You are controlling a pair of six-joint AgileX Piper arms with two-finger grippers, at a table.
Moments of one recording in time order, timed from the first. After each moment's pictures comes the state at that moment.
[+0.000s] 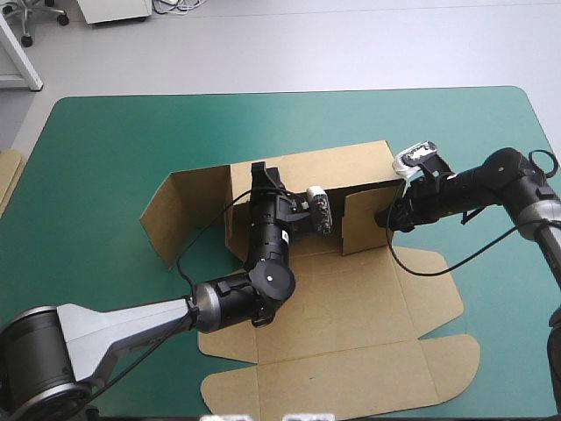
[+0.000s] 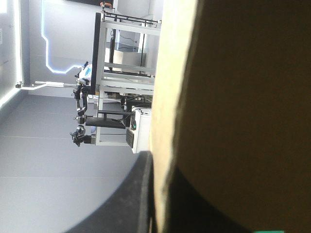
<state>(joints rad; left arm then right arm) -1.06 1.69 -1.09 1.68 0.98 -0.66 0.01 1.57 -1.20 0.72 1.00 -0.95</state>
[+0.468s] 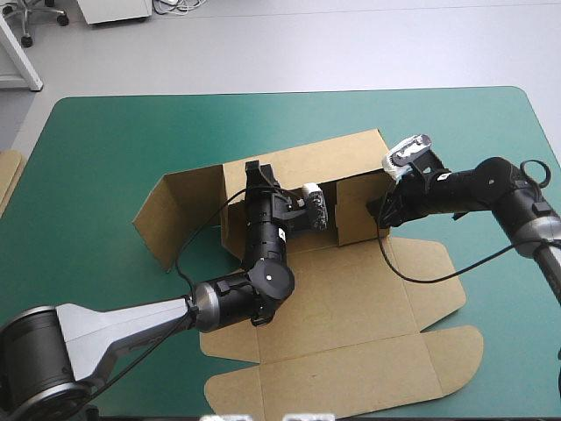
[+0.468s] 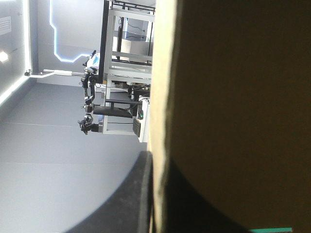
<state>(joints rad) -1.06 1.69 -1.09 1.68 1.02 -0.66 0.11 1.47 -1.15 0.69 0.79 -0.92</state>
